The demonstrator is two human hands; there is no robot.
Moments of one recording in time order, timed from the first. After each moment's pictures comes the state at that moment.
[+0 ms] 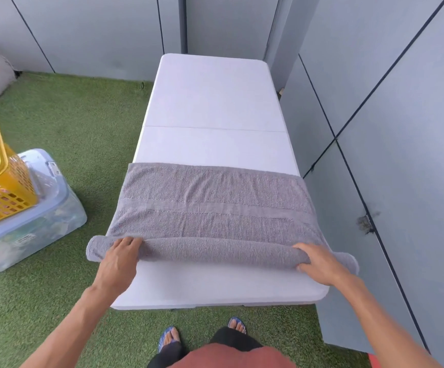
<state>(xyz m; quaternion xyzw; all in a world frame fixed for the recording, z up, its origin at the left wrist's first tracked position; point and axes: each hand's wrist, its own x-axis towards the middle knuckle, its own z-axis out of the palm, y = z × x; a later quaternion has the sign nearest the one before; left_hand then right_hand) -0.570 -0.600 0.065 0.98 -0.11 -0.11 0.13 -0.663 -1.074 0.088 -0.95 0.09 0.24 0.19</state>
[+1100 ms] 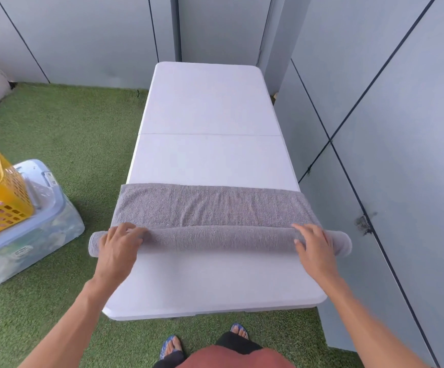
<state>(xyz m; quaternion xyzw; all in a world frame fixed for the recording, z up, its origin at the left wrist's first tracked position) -0.537 -0.608 0.079 0.98 -0.10 -0.01 0.18 -0.650 -1.050 0.092 -0.96 0.19 -0.01 0.19</state>
